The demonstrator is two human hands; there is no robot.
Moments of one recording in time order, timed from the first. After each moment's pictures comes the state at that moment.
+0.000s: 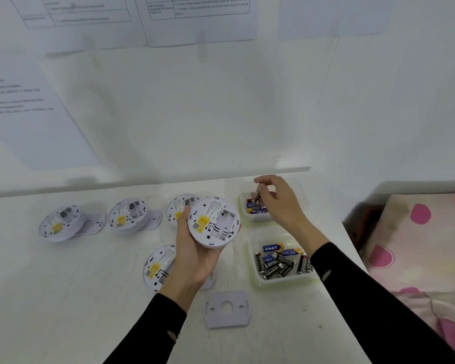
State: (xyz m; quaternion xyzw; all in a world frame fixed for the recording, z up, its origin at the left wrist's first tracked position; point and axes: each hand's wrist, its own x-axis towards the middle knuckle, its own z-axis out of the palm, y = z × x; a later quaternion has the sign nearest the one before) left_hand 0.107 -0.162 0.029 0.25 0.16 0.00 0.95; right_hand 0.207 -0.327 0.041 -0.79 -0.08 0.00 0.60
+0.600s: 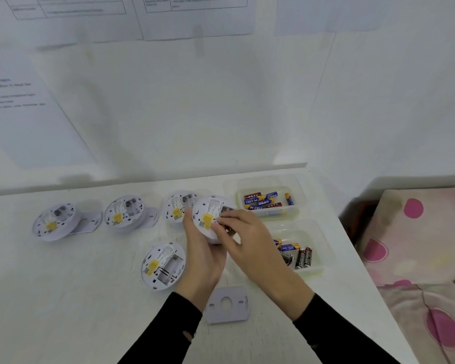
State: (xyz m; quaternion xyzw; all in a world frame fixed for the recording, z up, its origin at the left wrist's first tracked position) left_hand 0.102 -0.182 0.029 0.32 0.22 0.04 0.92; right_hand 0.109 -0.282 0.039 -0.86 -0.24 -0.12 0.43
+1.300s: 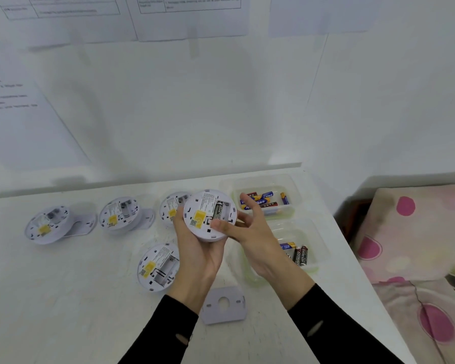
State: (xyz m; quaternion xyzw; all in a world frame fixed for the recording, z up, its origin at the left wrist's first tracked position) left_hand 0.101 -0.181 0.041 0.24 0.19 0.07 0.95; right_hand 0.120 -0.284 0.051 -0.59 0.04 0.18 0.79
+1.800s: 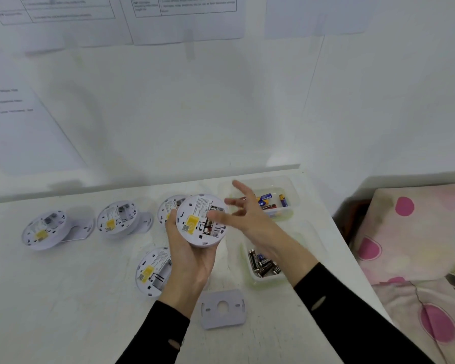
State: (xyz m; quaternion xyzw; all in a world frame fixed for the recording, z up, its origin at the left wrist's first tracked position) left_hand 0.104 -0.170 0.036 0.28 0.21 0.09 0.93; right_hand 0.146 -0.294 0.071 -0.71 -0.04 0.21 0.67
